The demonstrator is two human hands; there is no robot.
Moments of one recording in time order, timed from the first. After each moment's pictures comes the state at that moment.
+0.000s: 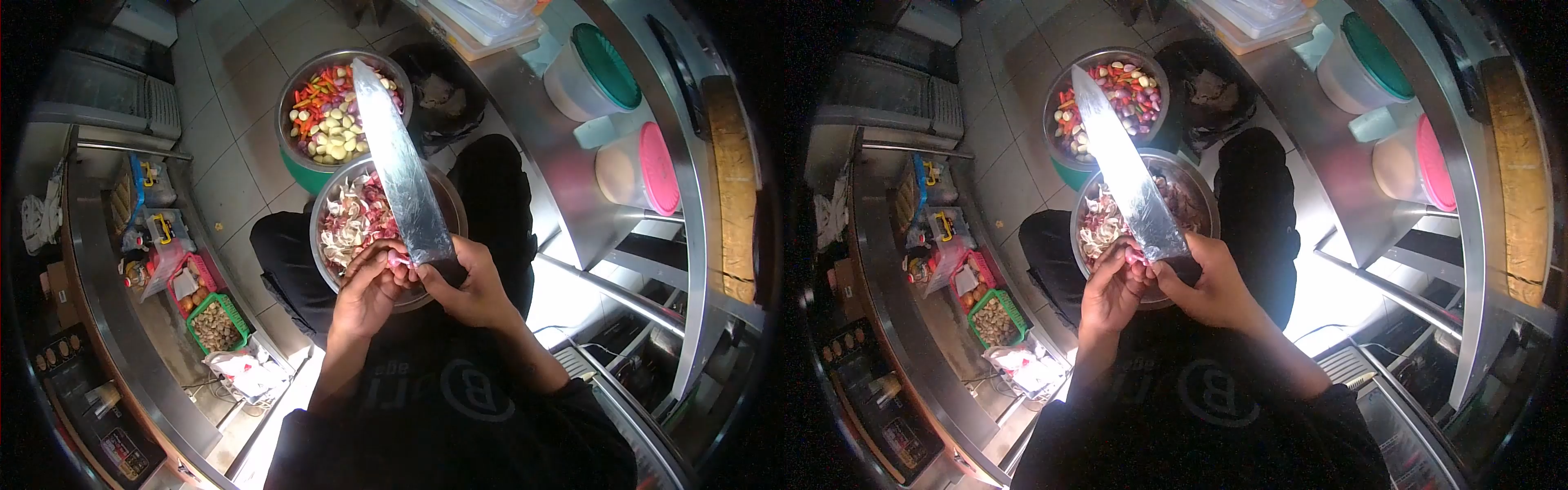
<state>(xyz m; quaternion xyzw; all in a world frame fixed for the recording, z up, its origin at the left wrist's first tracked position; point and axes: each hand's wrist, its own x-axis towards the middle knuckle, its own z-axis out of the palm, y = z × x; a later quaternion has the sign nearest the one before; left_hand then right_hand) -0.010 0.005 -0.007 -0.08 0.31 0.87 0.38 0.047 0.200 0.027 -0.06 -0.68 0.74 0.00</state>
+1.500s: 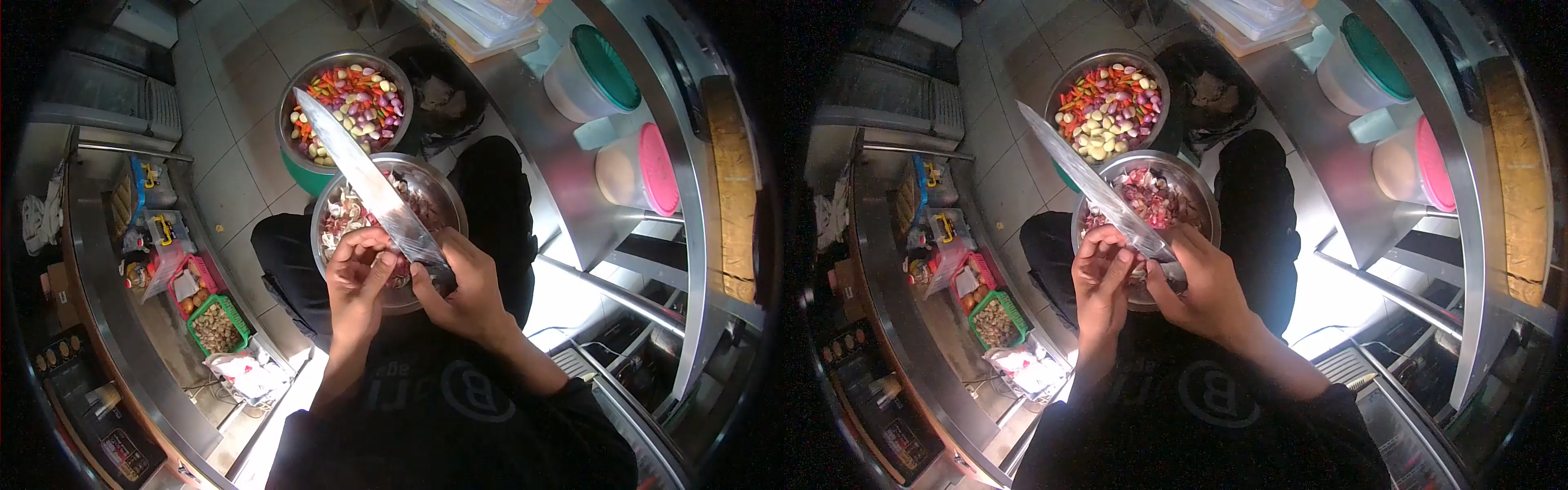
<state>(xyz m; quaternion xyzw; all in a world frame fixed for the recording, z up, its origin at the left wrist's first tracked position) -0.012 0.016 0.006 -0.01 0.50 0.84 0.20 0.039 0.186 0.045 -0.04 -0.82 0.55 0.13</state>
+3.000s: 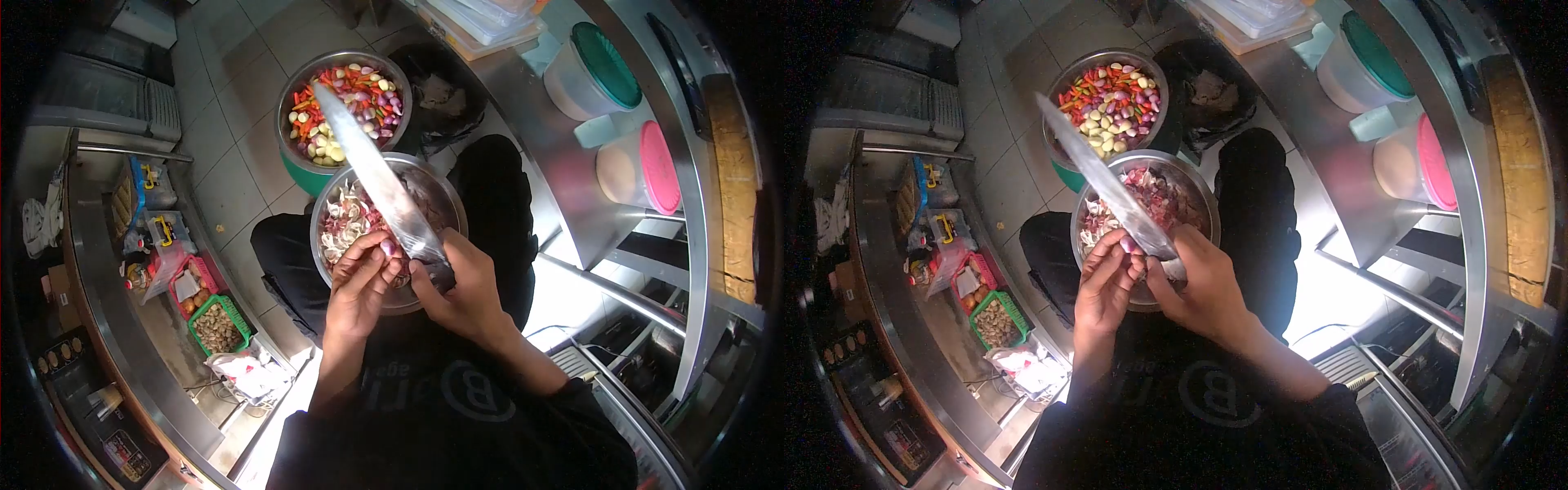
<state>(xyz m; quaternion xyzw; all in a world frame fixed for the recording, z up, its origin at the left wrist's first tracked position) -0.015 0.004 -0.004 -0.14 0.38 0.86 0.31 0.041 0.186 0.038 -0.07 -0.83 0.54 0.11</state>
